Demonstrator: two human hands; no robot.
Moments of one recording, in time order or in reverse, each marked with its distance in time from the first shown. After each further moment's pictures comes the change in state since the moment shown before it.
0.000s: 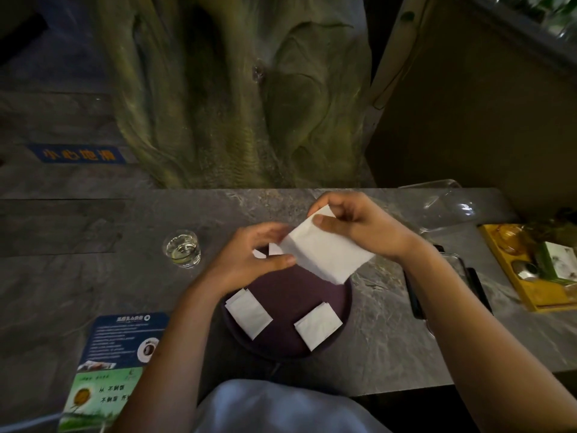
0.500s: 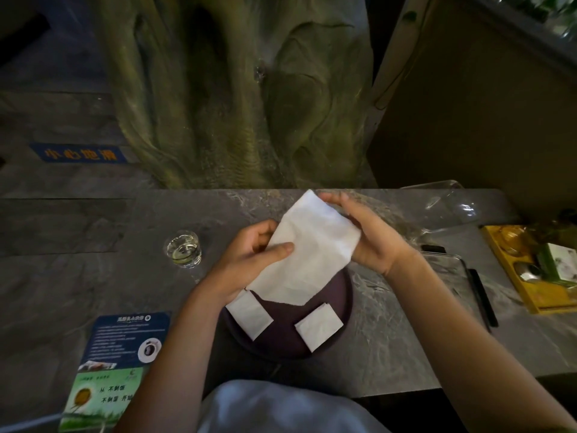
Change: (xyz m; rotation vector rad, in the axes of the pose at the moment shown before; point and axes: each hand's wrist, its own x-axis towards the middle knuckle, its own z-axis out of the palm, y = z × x) left_hand -0.006 0.013 0.010 -0.333 0.051 -0.087; right_hand -0.002 0.022 0.013 0.962 0.146 0.371
